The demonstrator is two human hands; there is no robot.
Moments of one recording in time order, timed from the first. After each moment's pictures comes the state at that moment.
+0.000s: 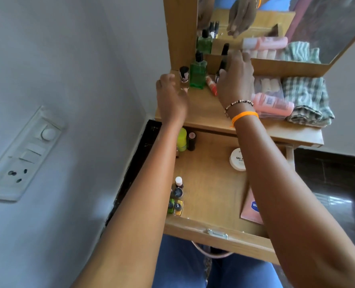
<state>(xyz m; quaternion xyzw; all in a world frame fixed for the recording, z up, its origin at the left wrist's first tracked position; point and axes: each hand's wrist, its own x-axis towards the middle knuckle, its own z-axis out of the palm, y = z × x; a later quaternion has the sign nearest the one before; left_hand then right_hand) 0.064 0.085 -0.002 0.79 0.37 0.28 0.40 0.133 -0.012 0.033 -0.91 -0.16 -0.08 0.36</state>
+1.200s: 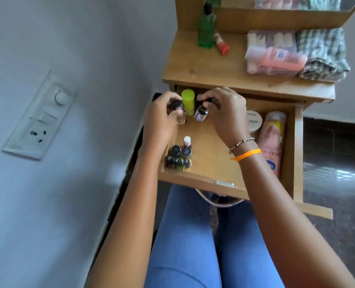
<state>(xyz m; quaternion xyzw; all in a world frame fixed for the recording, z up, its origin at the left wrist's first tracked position) -0.076 0.061 -0.025 0.85 0.28 0.18 0.41 0.010 -0.064 -0.026 -0.85 -0.28 0.00 0.44</state>
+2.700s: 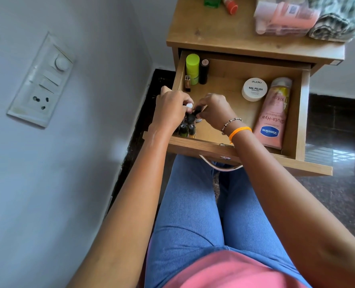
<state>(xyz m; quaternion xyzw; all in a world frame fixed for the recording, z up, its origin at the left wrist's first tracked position) -0.102 0.047 -0.069 0.94 0.25 0.01 0.25 -0.020 -0.064 -0.087 -0.88 -0.33 0.22 0.24</state>
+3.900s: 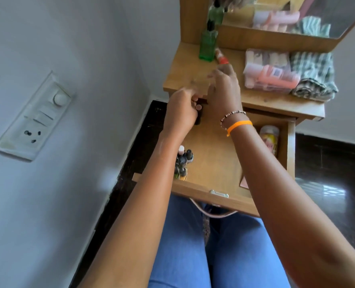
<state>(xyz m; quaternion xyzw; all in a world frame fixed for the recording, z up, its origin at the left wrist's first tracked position) -0.019 0.051 -0.025 0.89 0.24 0.17 0.35 0.066 -0.026 -0.015 -0.90 -0.29 -0.05 0.33</state>
